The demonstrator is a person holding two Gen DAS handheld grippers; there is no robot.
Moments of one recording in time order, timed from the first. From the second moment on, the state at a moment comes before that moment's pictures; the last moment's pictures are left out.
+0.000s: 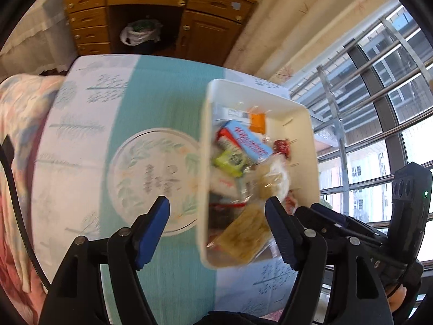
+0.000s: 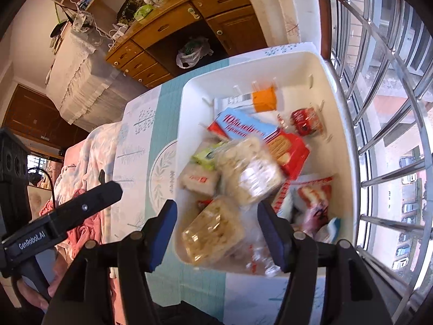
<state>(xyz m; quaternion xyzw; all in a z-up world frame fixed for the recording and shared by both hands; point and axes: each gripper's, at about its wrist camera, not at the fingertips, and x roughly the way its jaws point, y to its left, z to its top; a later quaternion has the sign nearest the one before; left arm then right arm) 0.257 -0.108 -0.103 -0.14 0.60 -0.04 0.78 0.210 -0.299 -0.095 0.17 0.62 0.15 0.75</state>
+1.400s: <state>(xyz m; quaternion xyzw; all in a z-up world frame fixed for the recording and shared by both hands) 0.044 -0.057 -0.031 -0.07 0.54 0.00 0.84 -0.024 -0.206 -0.011 0.11 0.58 0.09 0.80</state>
